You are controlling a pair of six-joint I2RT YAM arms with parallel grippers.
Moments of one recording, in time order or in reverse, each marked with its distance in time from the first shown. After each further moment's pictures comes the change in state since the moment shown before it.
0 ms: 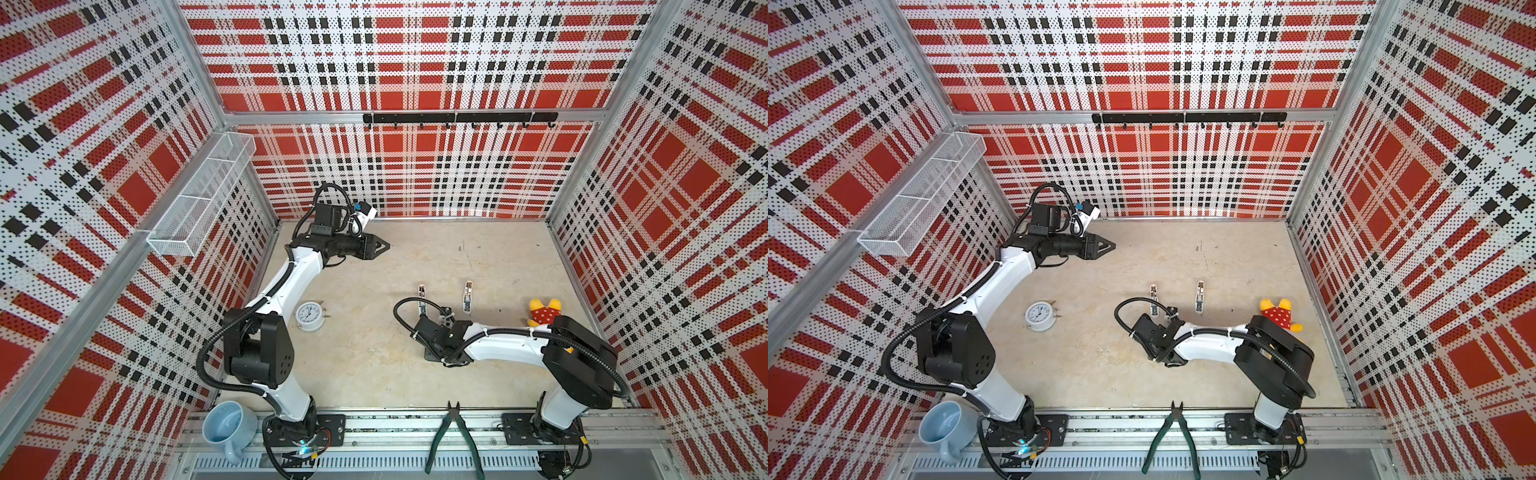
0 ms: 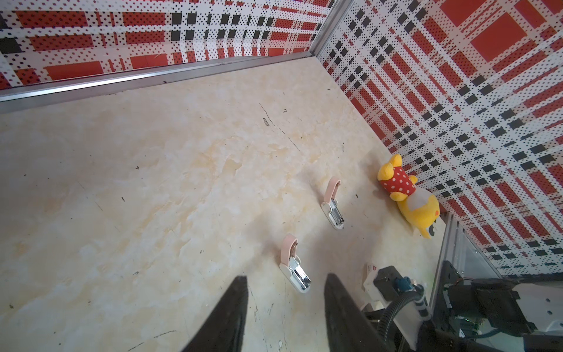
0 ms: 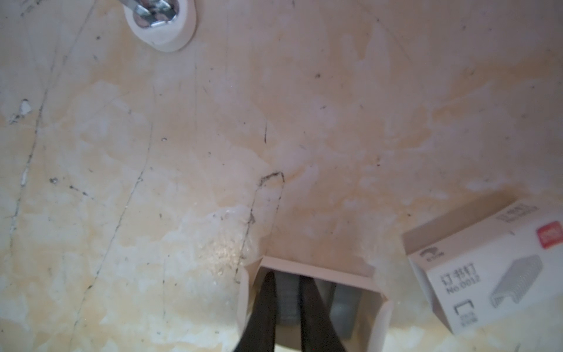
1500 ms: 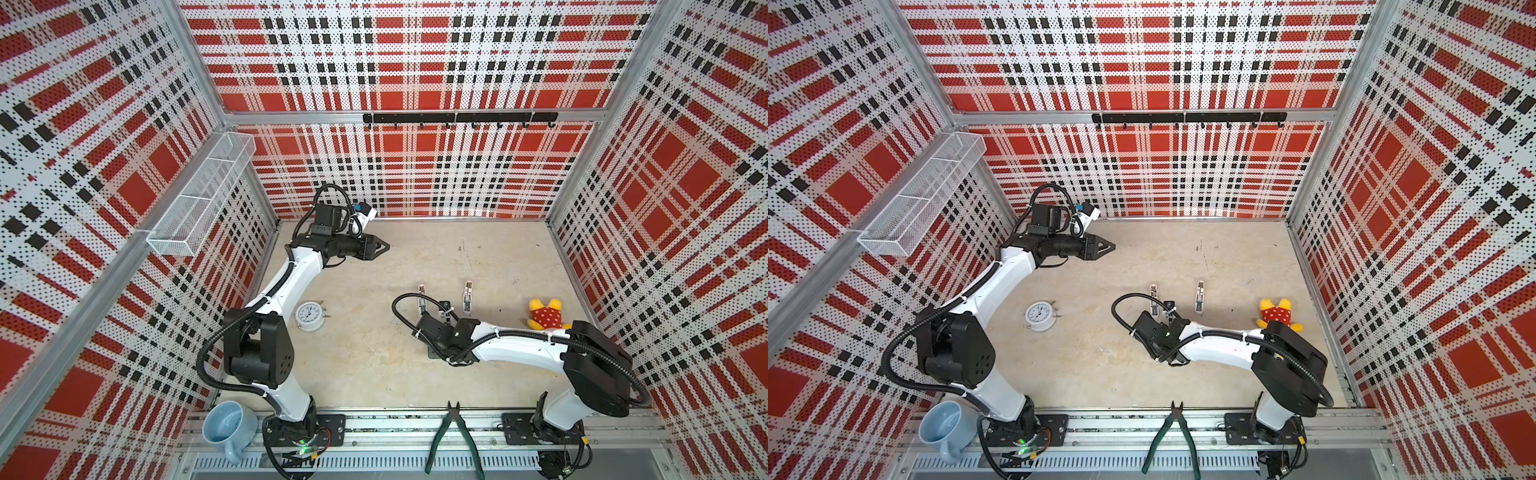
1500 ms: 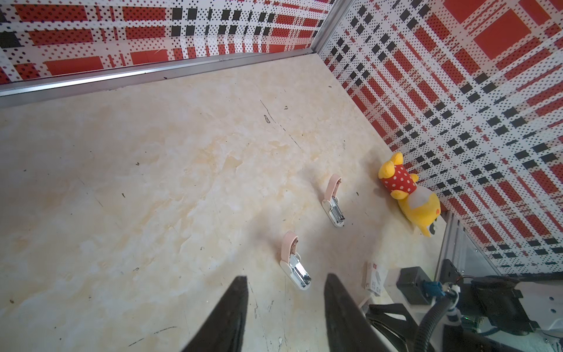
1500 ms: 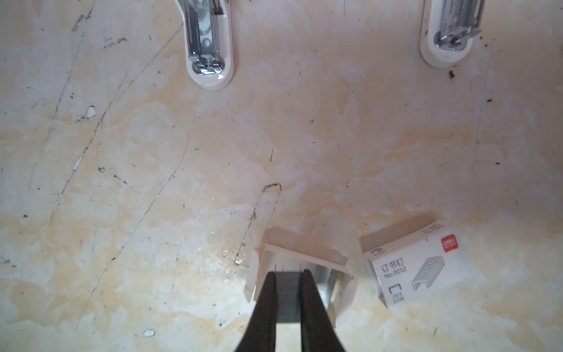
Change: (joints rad) left arm 0.000 0.000 0.000 -0.013 -0.004 0.004; right arm 0.021 -0.087 0.031 -0.082 0.089 -0.130
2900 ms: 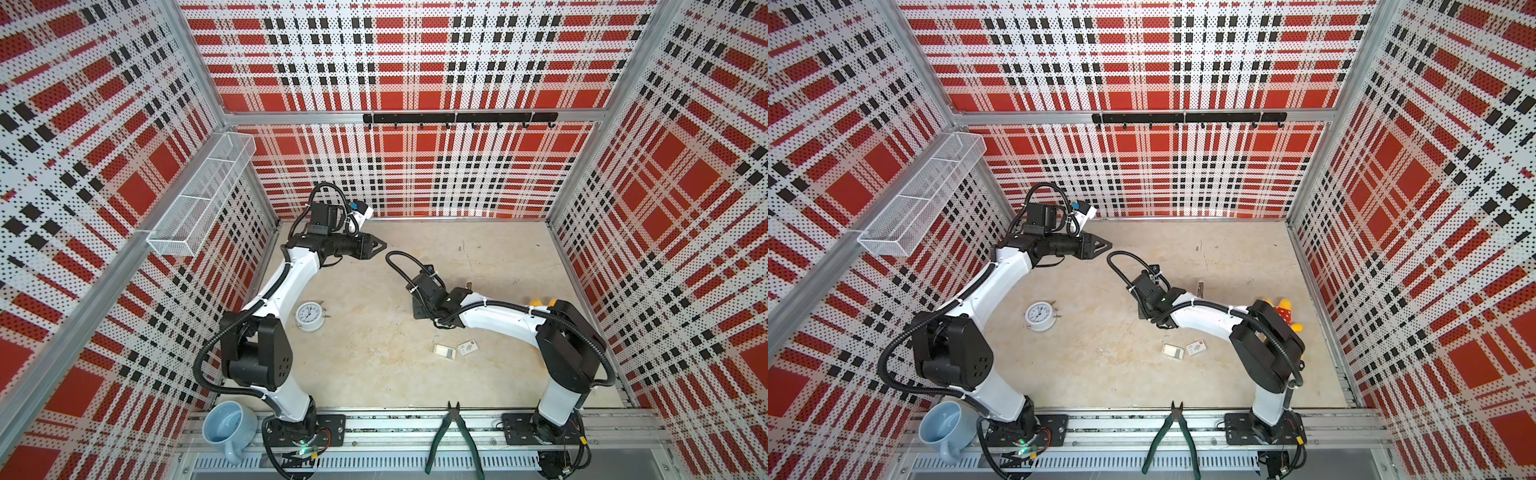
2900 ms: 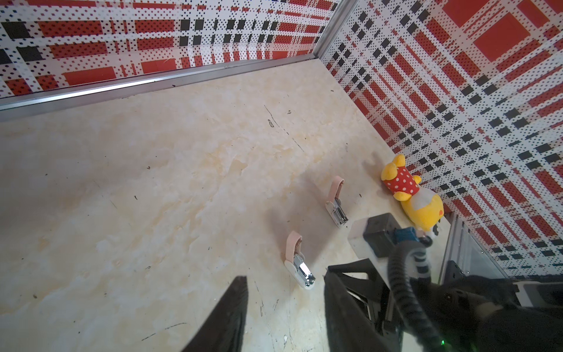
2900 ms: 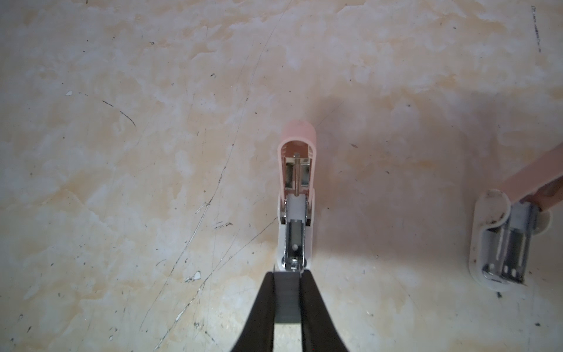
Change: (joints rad) left arm 0.020 -0.017 0.003 -0.010 0.002 0.019; right arm -0.199 0.187 0.240 0.241 -0.037 -0.330
